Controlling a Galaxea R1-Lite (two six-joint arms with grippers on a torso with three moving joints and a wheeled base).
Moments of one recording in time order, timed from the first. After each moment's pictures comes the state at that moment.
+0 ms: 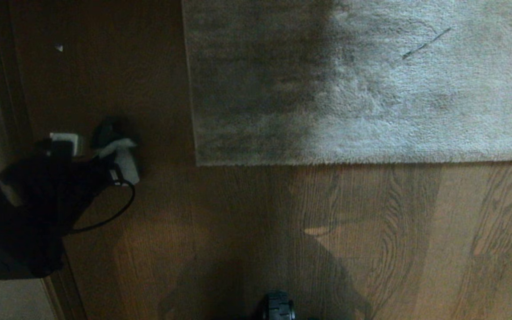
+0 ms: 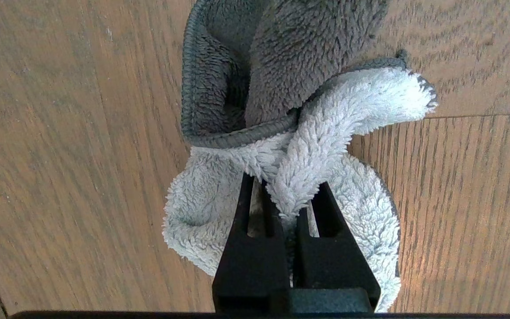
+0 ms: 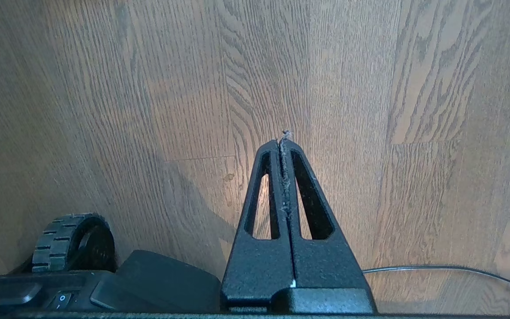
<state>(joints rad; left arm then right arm) 0.11 2.02 -0.58 -1.52 -0.03 0.04 0.00 0.00 0.00 0.00 -0.04 0.05</state>
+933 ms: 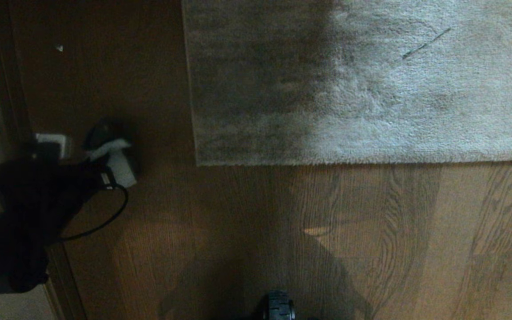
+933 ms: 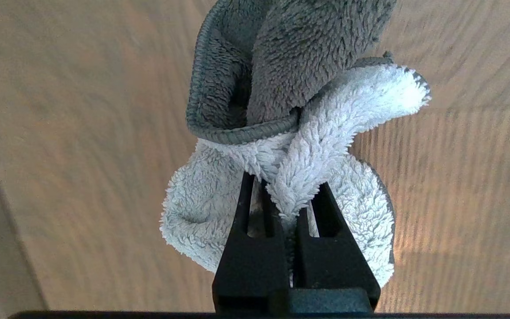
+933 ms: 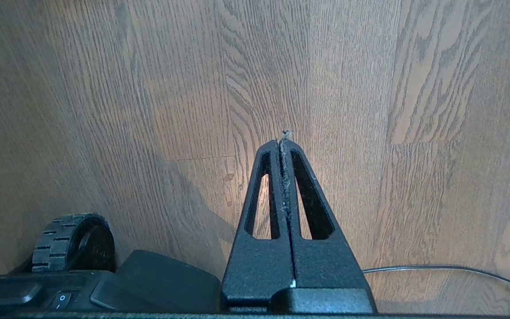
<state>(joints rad) 0.11 1.92 -0.48 -1.52 -0.02 0.05 0.00 0.00 0.00 0.00 -0.04 0.05</state>
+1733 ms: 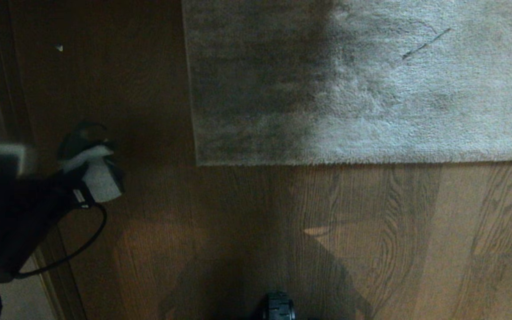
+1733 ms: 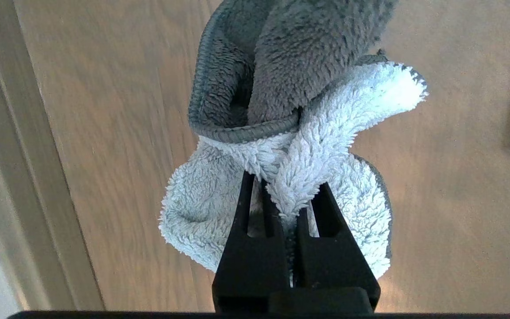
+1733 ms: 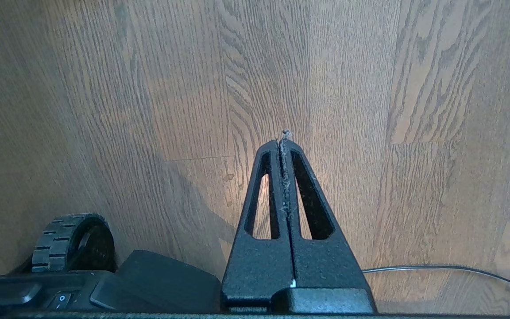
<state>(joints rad) 0.10 1.68 -0.24 -1.52 -0.02 0.04 0.00 0.00 0.00 0.00 -0.04 0.05</state>
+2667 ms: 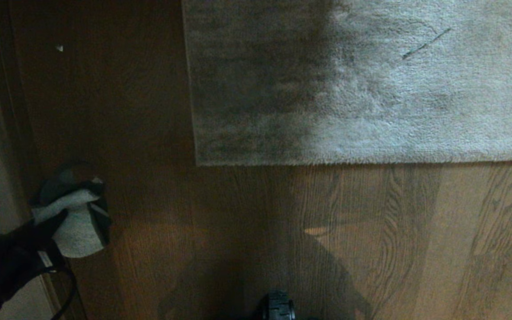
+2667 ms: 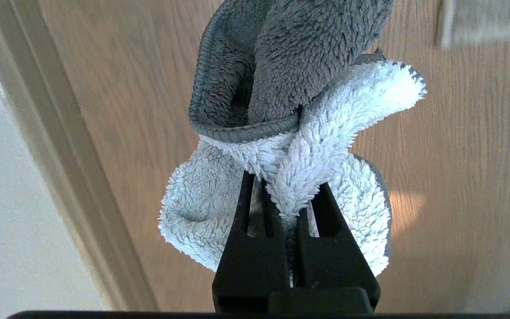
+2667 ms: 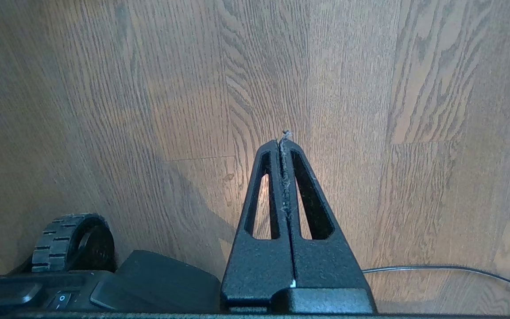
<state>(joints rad) 0.07 1.26 0.00 -1.21 -0.03 0.09 0.00 0.00 0.00 0.00 -0.04 0.05</state>
